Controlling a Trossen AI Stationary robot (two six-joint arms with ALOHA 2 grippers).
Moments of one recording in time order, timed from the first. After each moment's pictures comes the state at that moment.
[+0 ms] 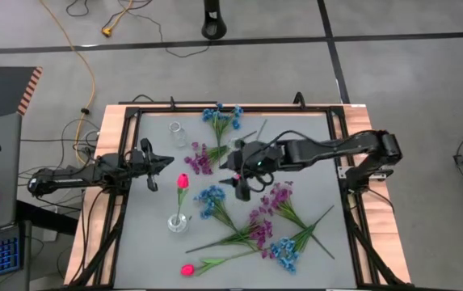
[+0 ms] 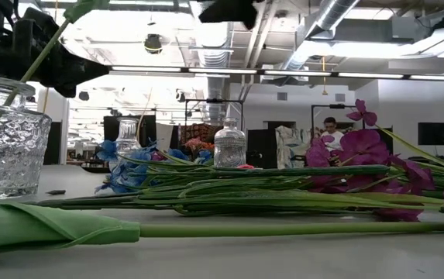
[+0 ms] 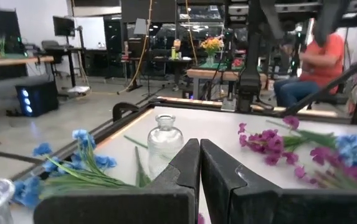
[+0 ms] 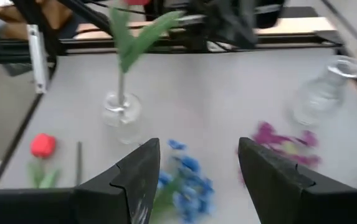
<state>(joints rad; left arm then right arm) 0.08 0.02 0.01 0.07 -0.20 -0.04 0.07 1.64 1.48 -0.37 0.06 0.06</state>
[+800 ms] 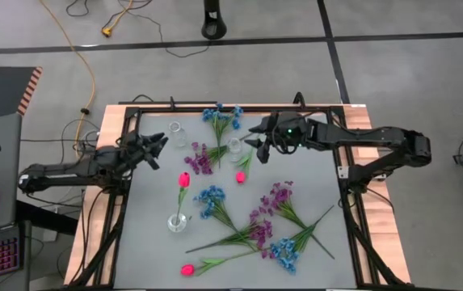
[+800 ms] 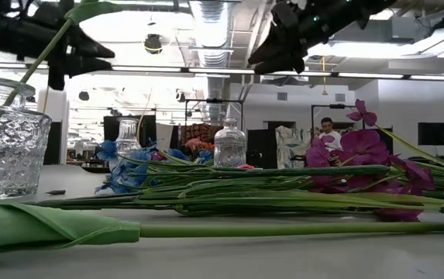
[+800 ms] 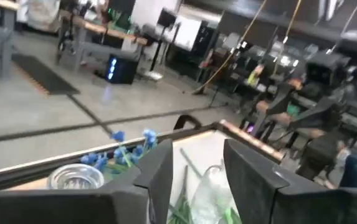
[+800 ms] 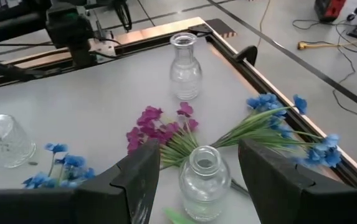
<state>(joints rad) 0.11 0.27 0.22 0.06 -0.56 -0.36 -0.24 1.33 0.98 -0.07 0.06 0.10</state>
